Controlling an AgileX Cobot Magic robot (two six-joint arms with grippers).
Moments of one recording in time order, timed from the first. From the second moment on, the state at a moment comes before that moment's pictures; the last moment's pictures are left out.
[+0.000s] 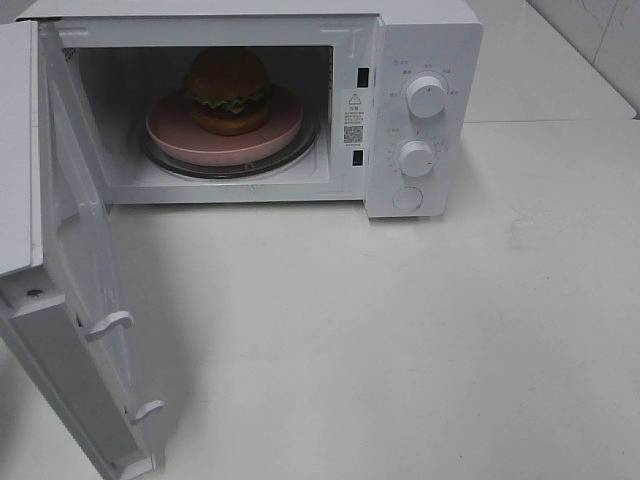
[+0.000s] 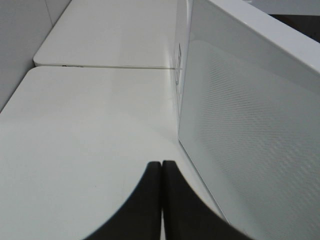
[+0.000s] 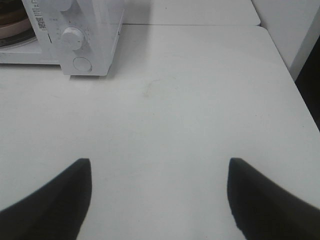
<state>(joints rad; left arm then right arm) 0.00 0.72 -0.31 -0.23 0.06 0.19 0.09 0.00 -0.50 -0.08 1.00 0.07</state>
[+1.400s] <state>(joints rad) -0.05 1.40 -0.24 0.50 -0.91 -0.28 0.09 0.00 -0.50 -0.08 1.00 0.07</state>
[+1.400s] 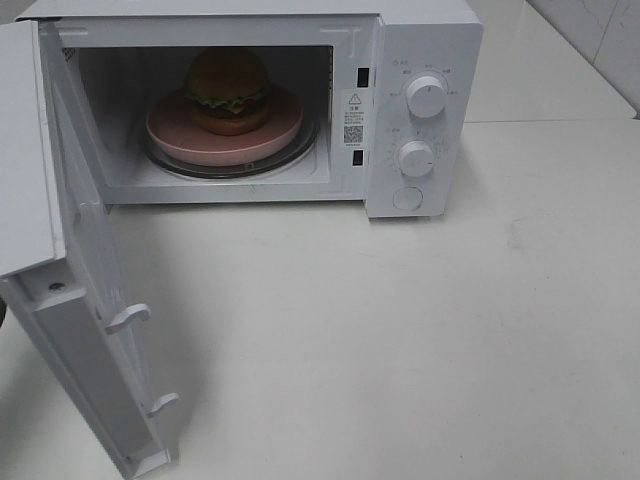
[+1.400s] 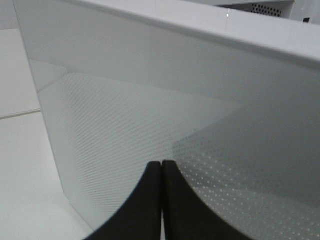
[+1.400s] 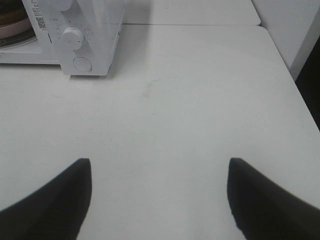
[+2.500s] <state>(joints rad) -0.53 1.67 -0.59 0.01 -0.77 -0.20 0.09 0.00 -0.50 -0.08 1.00 0.07</state>
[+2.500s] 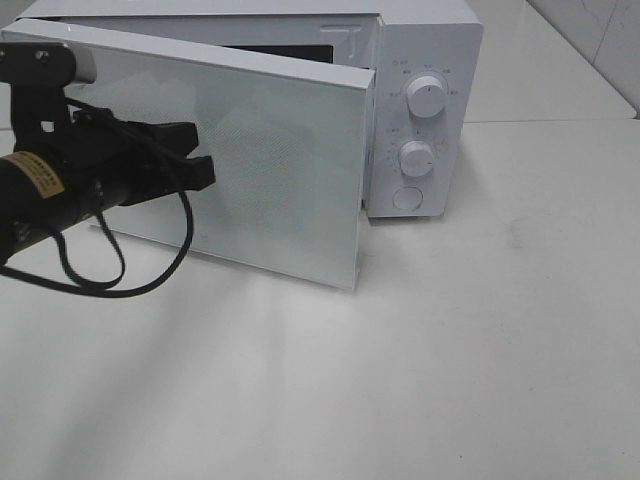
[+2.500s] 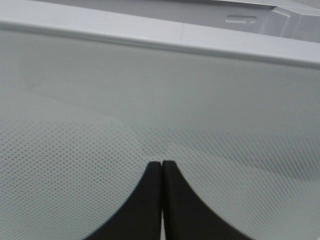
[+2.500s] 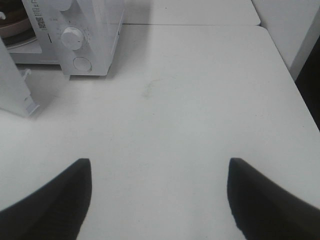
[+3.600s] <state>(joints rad) -0.67 1.98 -1.11 -0.20 -0.52 -0.04 0.09 0.00 -0.50 -0.08 1.00 0.07</state>
